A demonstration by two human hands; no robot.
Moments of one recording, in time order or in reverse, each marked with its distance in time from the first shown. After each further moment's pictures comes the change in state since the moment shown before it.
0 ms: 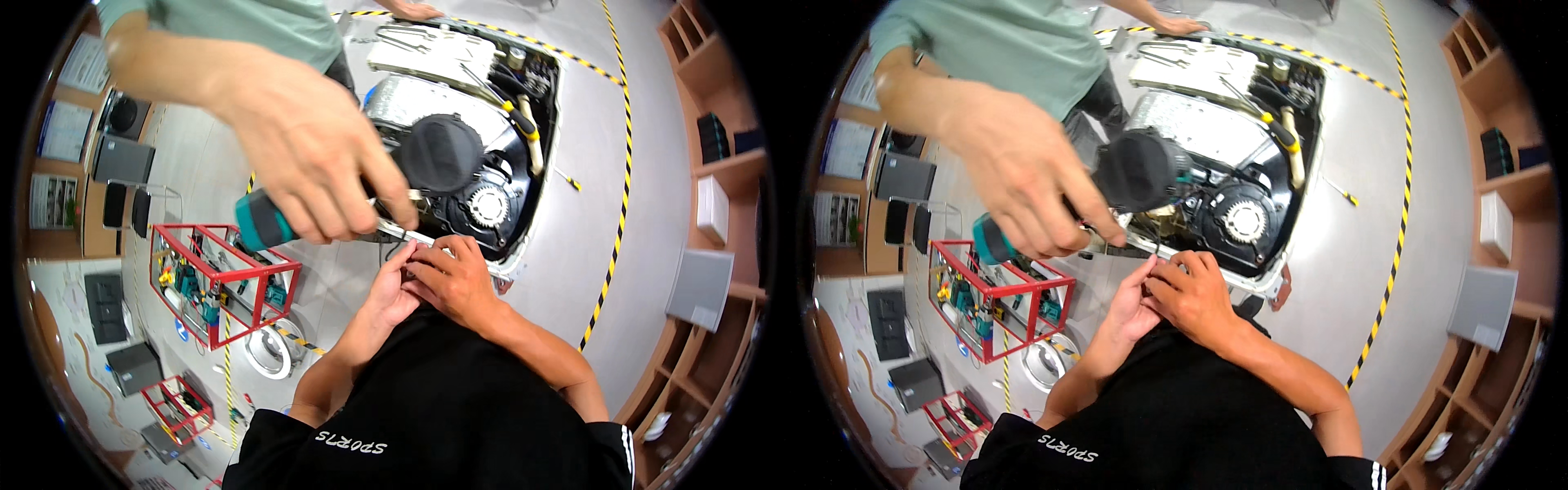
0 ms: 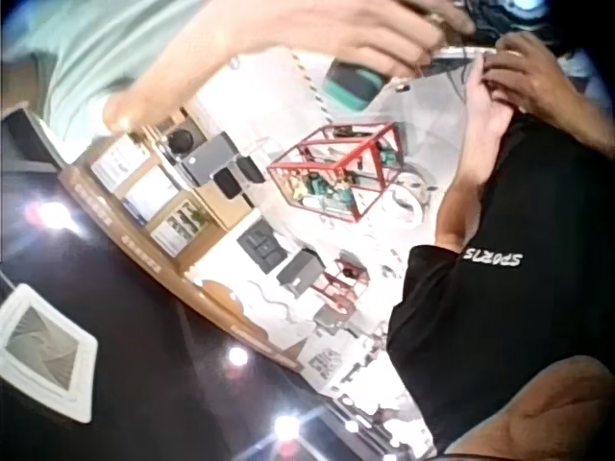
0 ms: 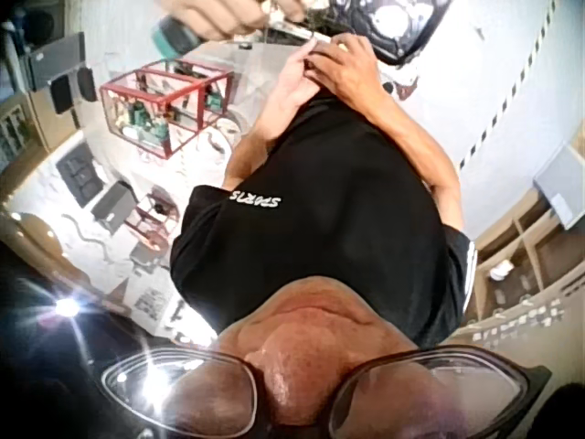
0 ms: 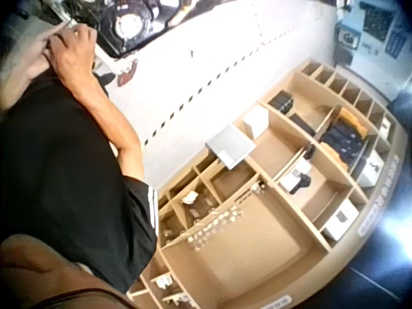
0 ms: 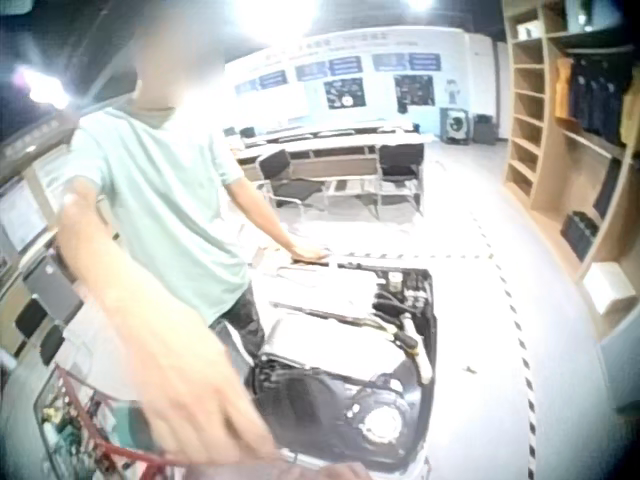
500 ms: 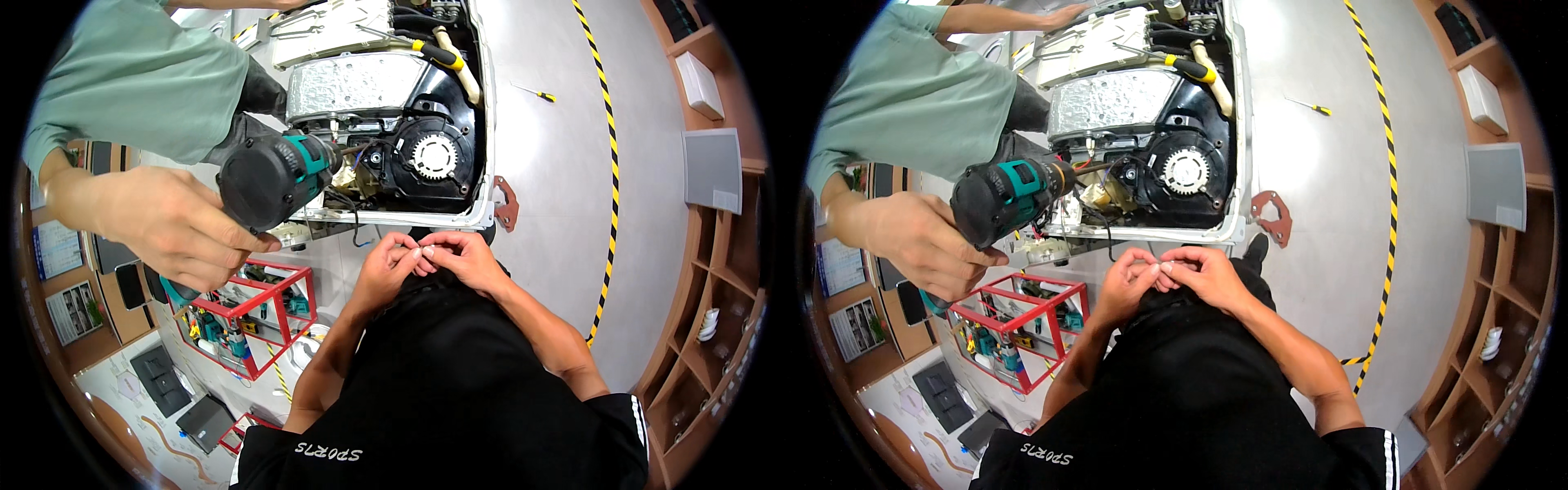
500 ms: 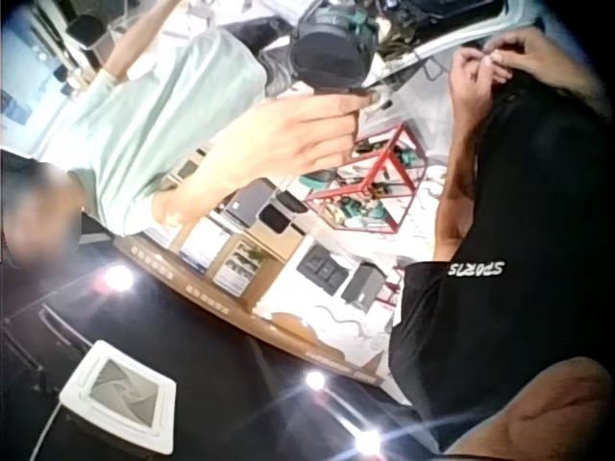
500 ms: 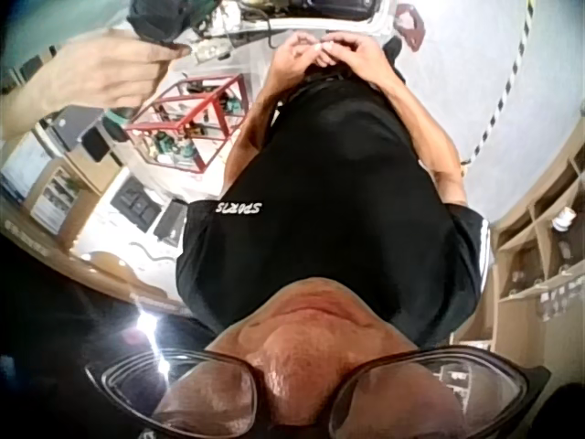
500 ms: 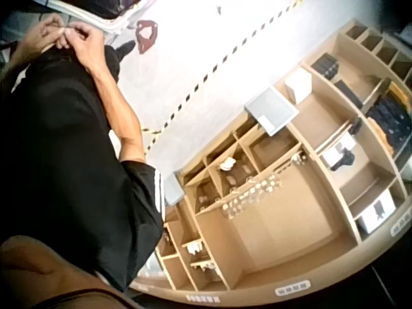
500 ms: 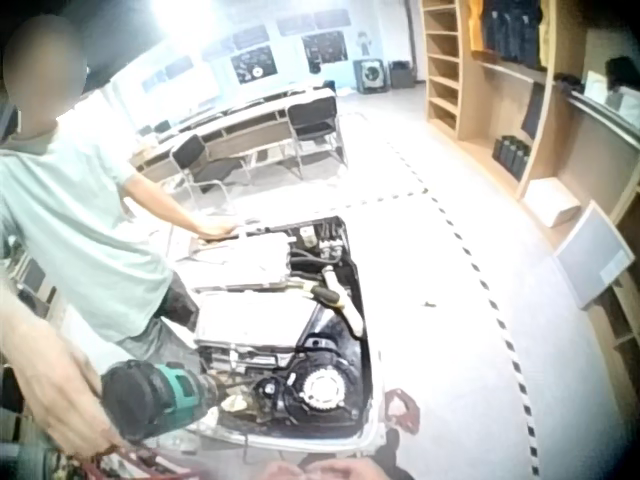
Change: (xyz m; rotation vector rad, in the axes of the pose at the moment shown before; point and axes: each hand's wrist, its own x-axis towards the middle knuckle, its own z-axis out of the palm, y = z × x) left_hand 0.023 -0.038 -0.008 1.011 -0.126 0.049; right_hand -0.108 0.031 -0.001 1.292 0.122 1.115
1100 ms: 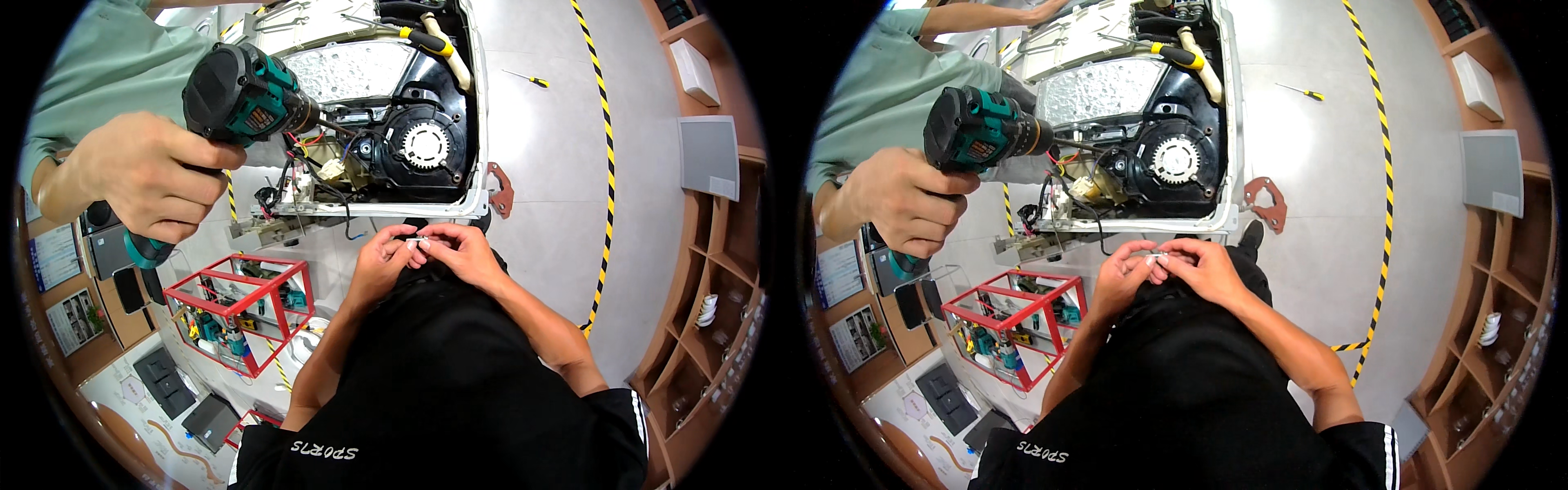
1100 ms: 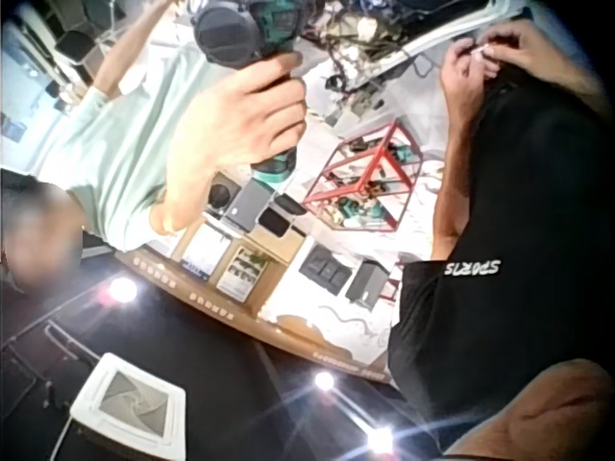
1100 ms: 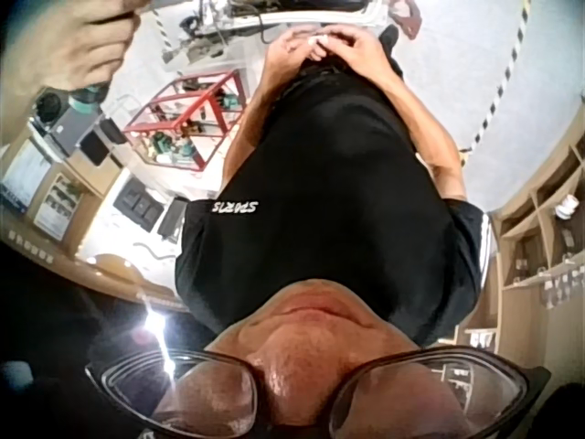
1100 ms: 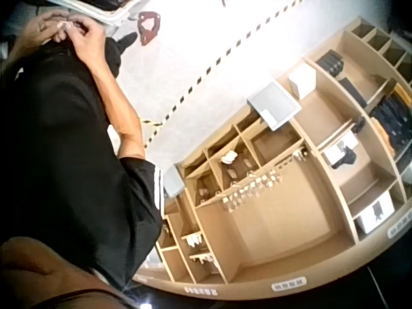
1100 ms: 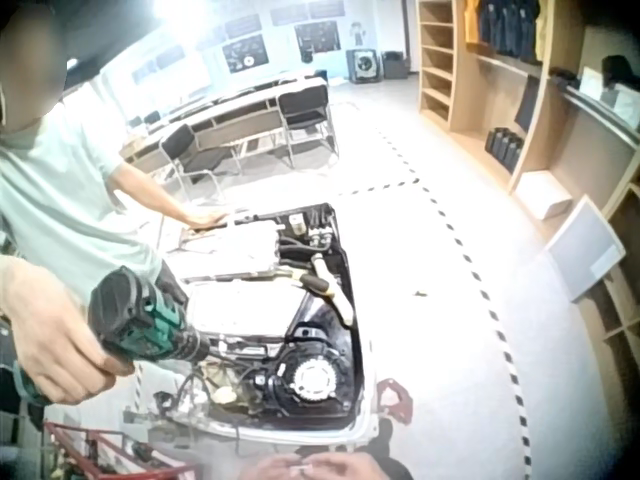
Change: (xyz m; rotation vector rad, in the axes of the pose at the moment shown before) left_hand 0.004 -0.006 0.001 0.005 0.054 -0.070; right_hand -0.003 0.008 -0.001 -0.136 0.112 -0.072
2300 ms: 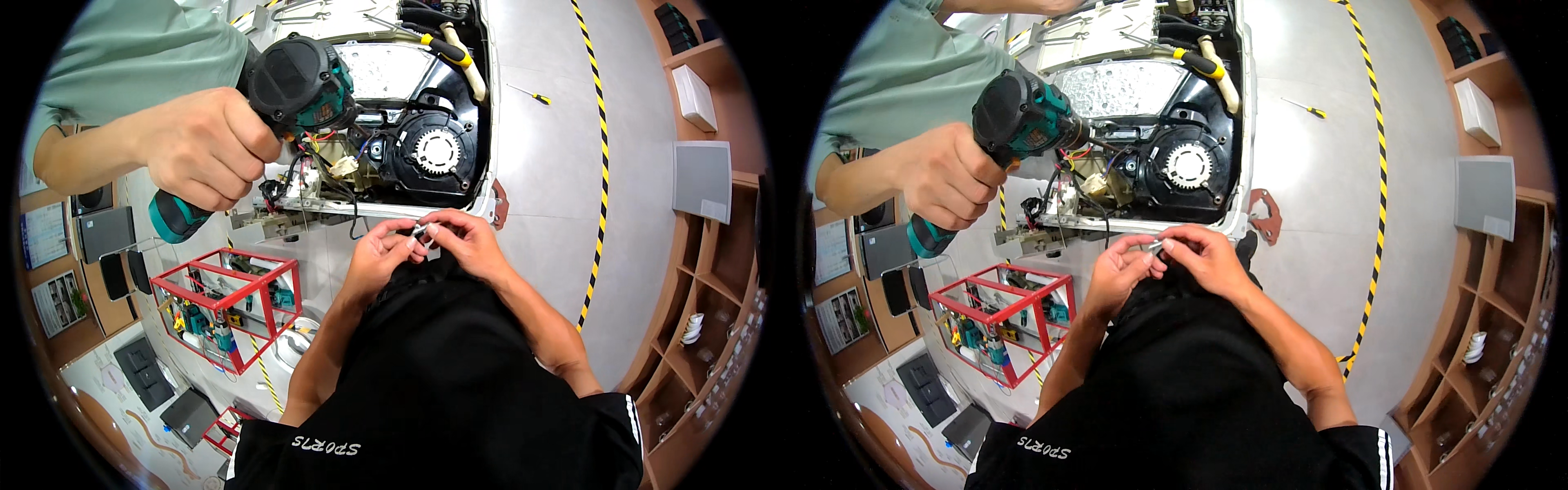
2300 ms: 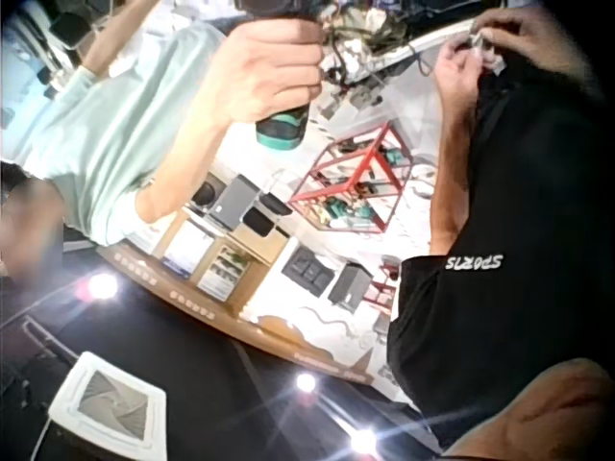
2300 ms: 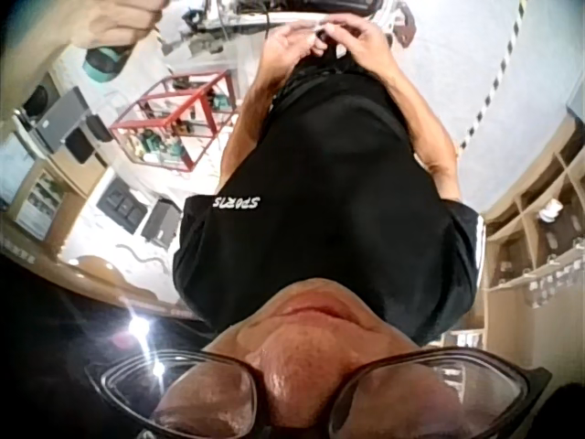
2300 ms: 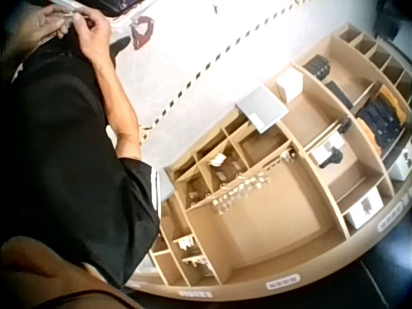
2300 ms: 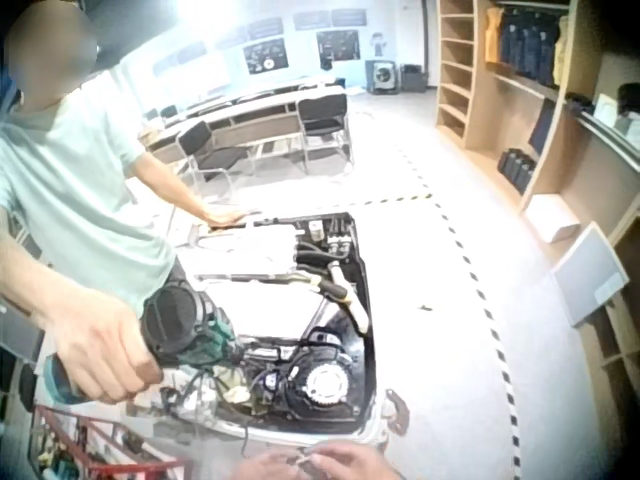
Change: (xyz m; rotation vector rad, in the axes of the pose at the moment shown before) left_hand -0.001 0.009 -0.015 -0.207 -0.029 0.042; right_hand 0.018 -0.021 0.005 -0.009 -0.078 -0.118
